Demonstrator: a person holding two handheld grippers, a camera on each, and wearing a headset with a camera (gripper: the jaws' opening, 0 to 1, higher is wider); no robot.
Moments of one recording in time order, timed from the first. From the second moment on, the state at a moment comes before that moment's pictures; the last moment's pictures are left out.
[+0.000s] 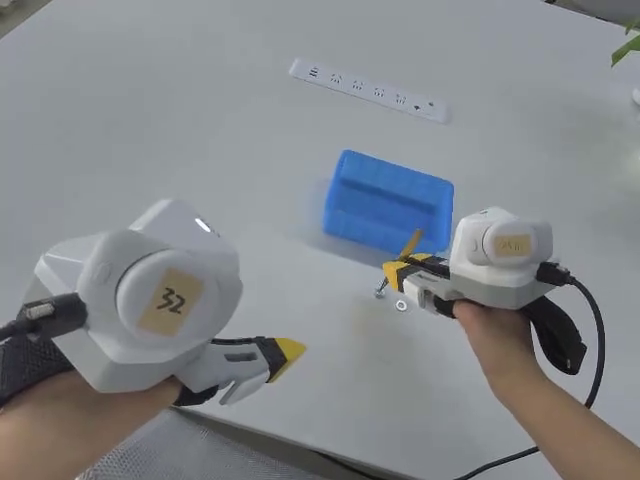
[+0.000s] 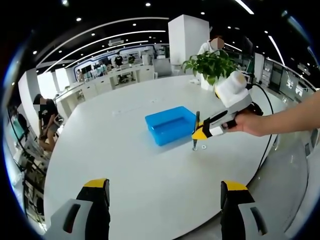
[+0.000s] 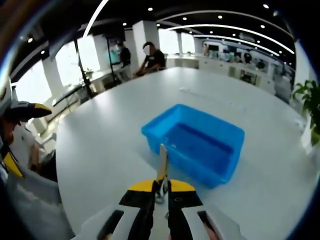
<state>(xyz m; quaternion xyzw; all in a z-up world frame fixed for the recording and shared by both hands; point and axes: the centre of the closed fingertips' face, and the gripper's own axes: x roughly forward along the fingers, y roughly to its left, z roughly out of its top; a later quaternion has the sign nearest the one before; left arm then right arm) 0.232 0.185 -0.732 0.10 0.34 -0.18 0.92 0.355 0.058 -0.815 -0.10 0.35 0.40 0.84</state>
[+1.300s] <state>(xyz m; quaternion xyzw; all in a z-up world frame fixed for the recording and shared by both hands) 0.229 0.185 -0.731 0.10 0.34 -0.18 0.92 0.361 0.059 -0.794 -0.11 0.32 0.42 0.84</state>
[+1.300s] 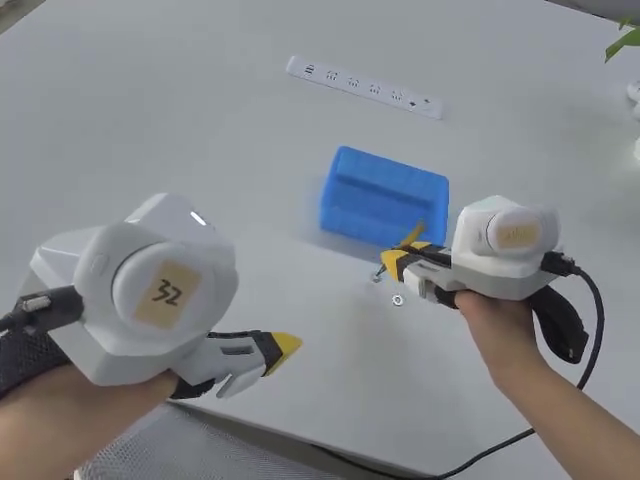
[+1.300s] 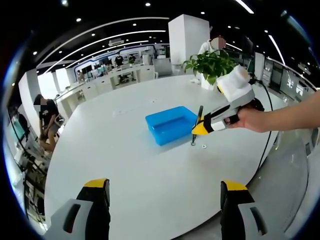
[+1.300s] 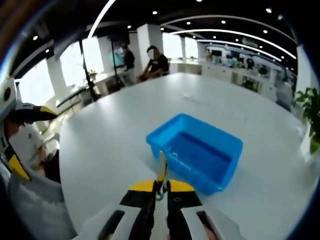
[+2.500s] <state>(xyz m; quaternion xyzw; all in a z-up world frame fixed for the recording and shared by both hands) 0.231 0.187 -0.735 0.10 0.35 -0.18 0.91 0.416 0.079 -0.750 -0.11 0.27 0.40 0.87</state>
